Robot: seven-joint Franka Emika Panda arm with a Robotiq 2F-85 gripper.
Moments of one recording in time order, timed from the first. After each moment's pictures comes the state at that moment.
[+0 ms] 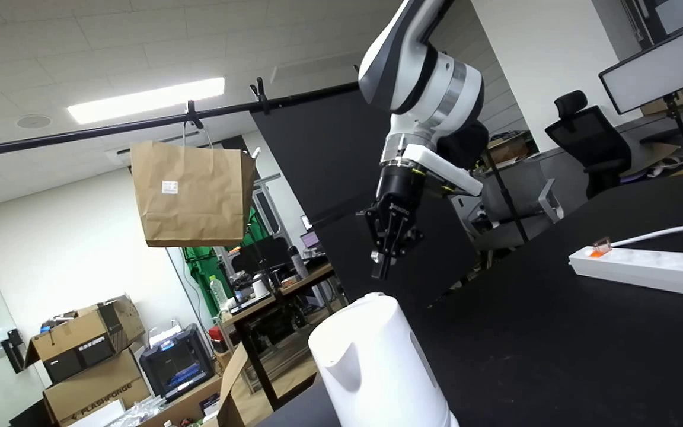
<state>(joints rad) 0.00 0.98 0.37 -1.13 0.52 2.21 -0.32</state>
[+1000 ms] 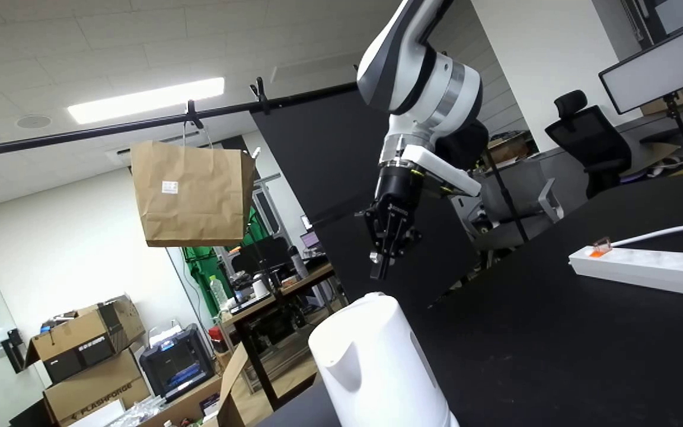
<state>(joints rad) 0.00 0.99 0.37 -1.12 0.51 2.21 -0.32</state>
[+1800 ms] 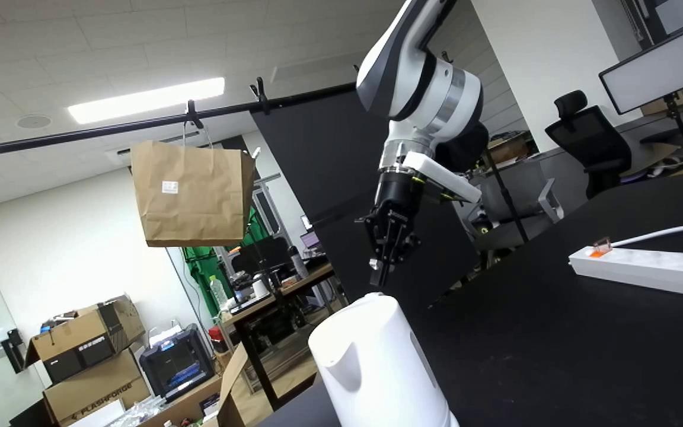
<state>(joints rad) 0.01 1.00 0.37 -1.12 0.51 2.23 -0.35</state>
